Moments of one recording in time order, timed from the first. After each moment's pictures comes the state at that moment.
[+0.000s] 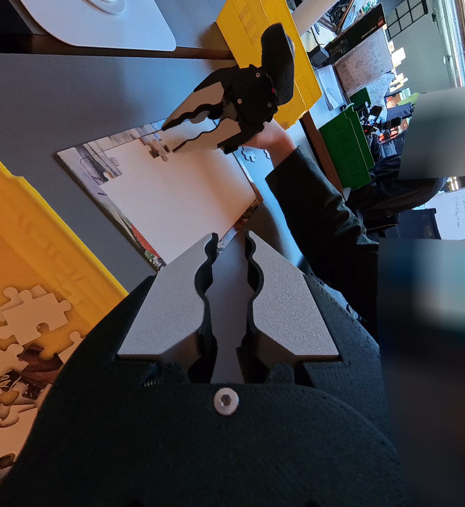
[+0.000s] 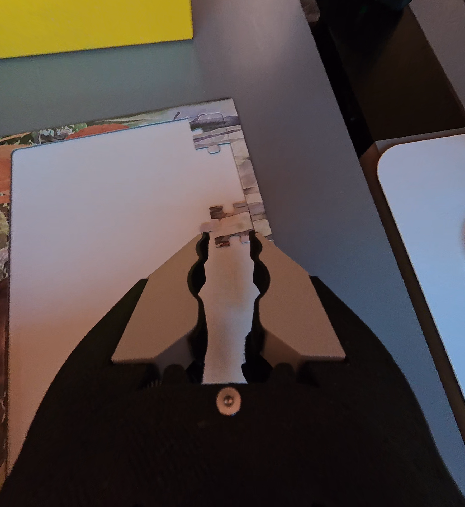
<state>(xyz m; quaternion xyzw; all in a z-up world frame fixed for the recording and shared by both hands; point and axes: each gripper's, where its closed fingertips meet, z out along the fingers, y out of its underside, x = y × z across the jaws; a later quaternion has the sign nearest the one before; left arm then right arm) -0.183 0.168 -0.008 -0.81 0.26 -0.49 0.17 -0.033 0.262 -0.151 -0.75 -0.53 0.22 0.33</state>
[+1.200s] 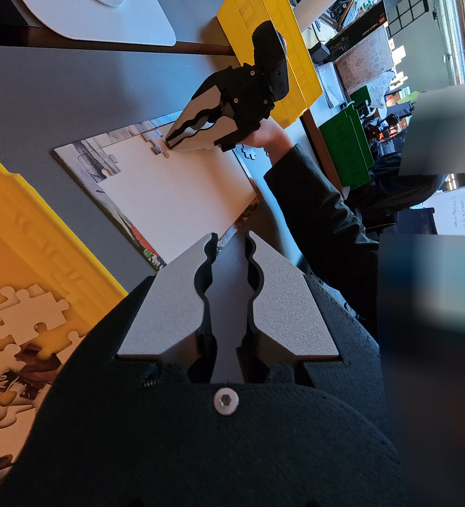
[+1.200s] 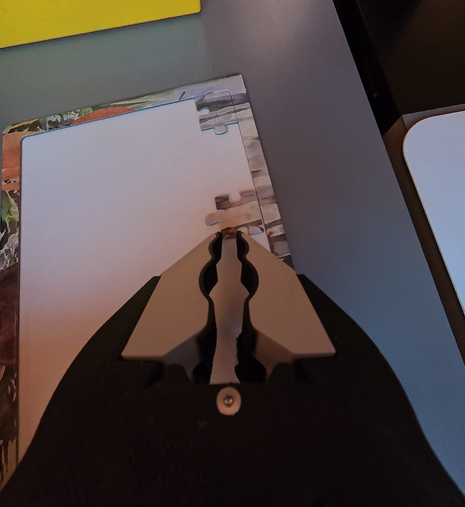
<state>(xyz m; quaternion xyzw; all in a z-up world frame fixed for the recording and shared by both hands) -0.182 0.167 -0.010 -0.82 0.26 -0.49 0.17 -0.026 0.255 -0.162 -0.76 -0.53 0.24 0.30</state>
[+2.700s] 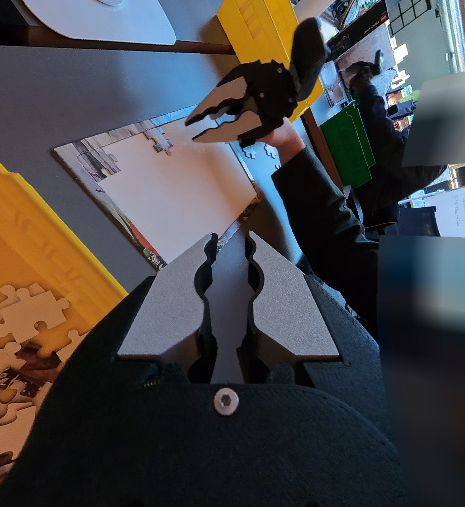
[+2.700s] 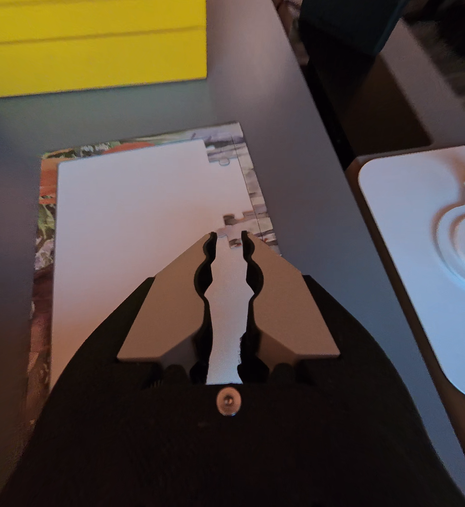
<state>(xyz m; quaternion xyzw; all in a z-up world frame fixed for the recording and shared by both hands) -0.182 0.166 -0.009 -0.82 0.27 -0.48 0.17 -0.016 0.247 -0.120 -0.73 -0.52 0.24 0.37</state>
